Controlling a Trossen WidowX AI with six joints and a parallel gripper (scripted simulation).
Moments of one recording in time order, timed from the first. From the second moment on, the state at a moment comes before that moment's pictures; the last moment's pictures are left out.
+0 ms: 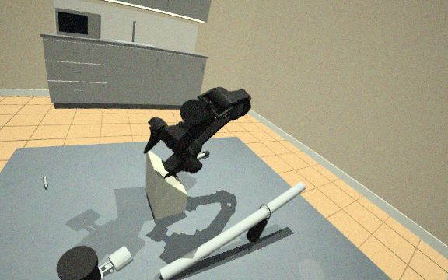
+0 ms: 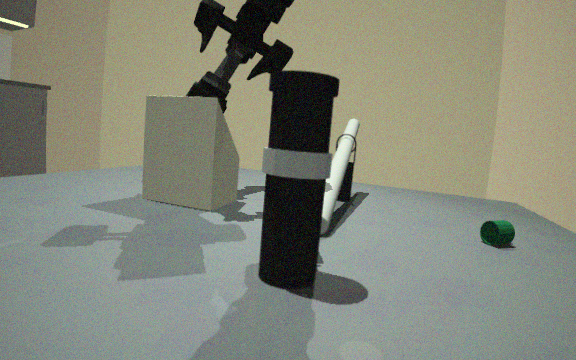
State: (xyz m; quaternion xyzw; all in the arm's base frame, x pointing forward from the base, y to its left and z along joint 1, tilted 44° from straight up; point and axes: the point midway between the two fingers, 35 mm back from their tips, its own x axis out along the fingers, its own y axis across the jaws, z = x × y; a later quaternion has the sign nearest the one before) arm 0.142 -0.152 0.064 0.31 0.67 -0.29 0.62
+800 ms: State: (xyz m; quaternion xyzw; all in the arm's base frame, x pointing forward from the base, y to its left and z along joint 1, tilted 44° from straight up) arm 0.304 -0.107 0.081 0.33 0.49 0.16 0.79
